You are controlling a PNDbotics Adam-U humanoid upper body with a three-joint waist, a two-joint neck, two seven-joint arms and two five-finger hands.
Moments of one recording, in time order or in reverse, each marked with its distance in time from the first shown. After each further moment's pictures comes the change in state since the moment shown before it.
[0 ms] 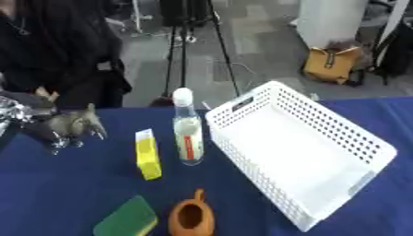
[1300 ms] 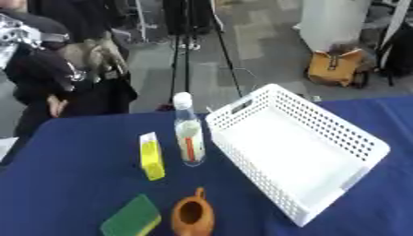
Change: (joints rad) left arm -0.266 -0.077 0.025 -0.027 -0.034 -0.008 -0.051; right arm 0.019 0.000 0.009 0.000 0.000 -0.003 0.019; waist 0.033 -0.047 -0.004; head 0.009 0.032
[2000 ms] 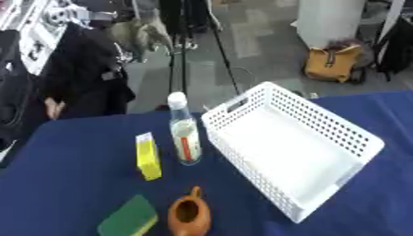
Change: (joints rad) left arm -0.088 -0.143 -0.017 -0.011 -0.011 -0.016 0.045; right arm -0.002 0.001 0.024 0.000 -0.010 -0.019 0.029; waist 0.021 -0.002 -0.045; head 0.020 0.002
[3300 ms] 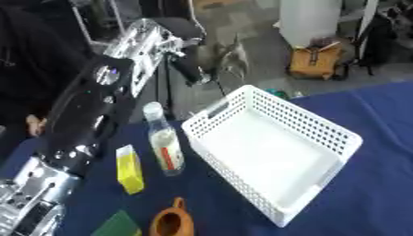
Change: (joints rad) left arm -0.053 -0.210 -0.015 0.127 -0.201 0.048 0.186; right arm -0.088 0.034 0.055 0.000 -0.041 -0.049 0.053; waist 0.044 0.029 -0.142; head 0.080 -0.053
